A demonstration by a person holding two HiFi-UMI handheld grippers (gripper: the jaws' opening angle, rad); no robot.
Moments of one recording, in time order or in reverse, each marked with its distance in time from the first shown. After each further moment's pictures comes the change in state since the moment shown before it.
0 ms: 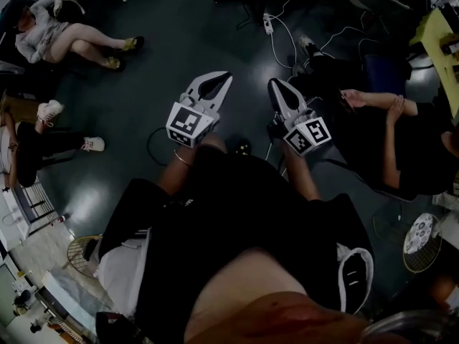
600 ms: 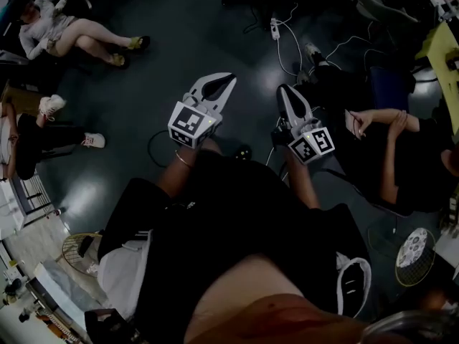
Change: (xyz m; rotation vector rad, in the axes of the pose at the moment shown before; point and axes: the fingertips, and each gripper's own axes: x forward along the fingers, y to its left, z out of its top) left arm 0.011 0.011 0.001 -0.024 0.000 0.020; right arm -0.002 -0.018 0.003 0.038 -0.022 -0.011
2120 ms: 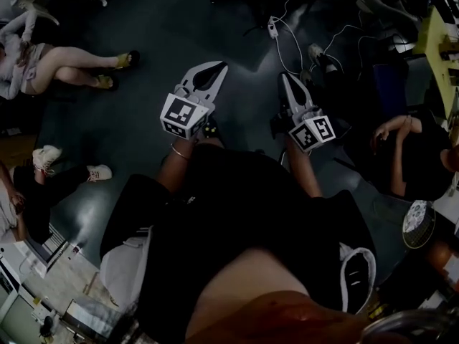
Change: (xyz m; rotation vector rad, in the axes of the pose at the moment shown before) left arm 0.015 0.269 -0.009 -0.110 -0.018 -0.105; right arm 0.239 -0.020 -0.041 -0.022 0.002 -0.213
